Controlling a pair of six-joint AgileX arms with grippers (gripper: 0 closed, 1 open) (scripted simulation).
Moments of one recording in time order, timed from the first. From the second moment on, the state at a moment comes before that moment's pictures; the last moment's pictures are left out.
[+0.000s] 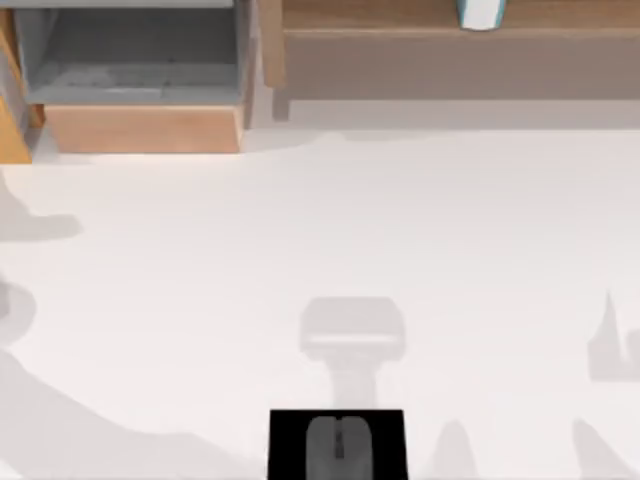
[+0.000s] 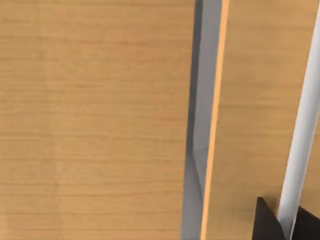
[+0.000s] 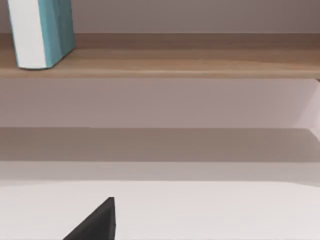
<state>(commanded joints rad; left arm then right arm) 0.46 2.26 1.01 1.20 0.48 1.57 0.00 0.00 0.00 0.00 0.00 0.00</state>
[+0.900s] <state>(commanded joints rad) 0.39 2.36 1.25 1.07 0.43 1.57 0.00 0.00 0.00 0.00 0.00 0.00</state>
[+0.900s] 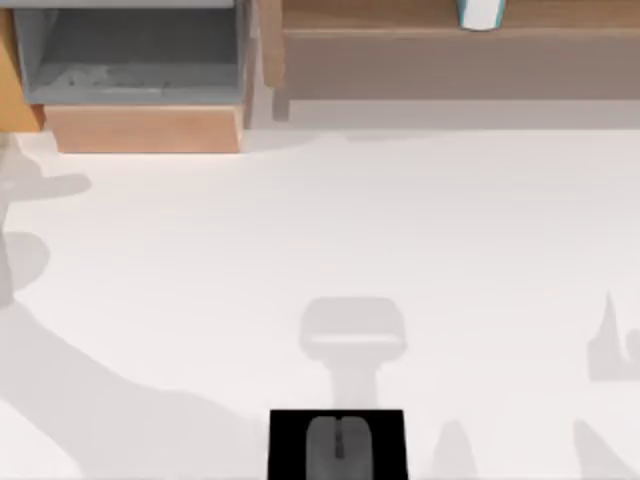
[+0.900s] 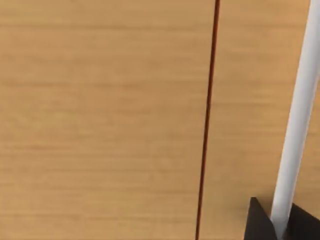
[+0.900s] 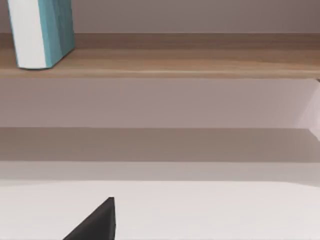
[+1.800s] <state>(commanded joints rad) 0.39 2.36 1.25 1.07 0.43 1.57 0.00 0.00 0.00 0.00 0.00 0.00</state>
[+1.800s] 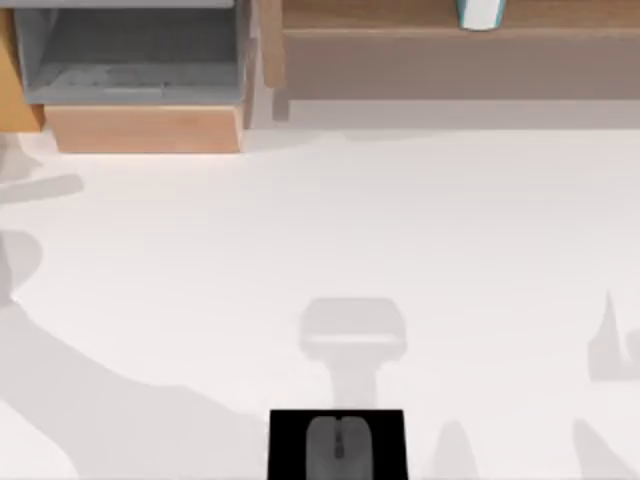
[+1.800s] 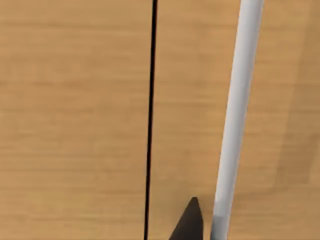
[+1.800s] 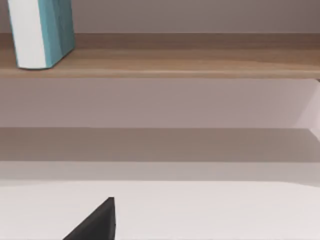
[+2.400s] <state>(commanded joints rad) 0.43 2.32 1.11 1.13 0.46 1.57 0.00 0.00 0.00 0.00 0.00 0.00</state>
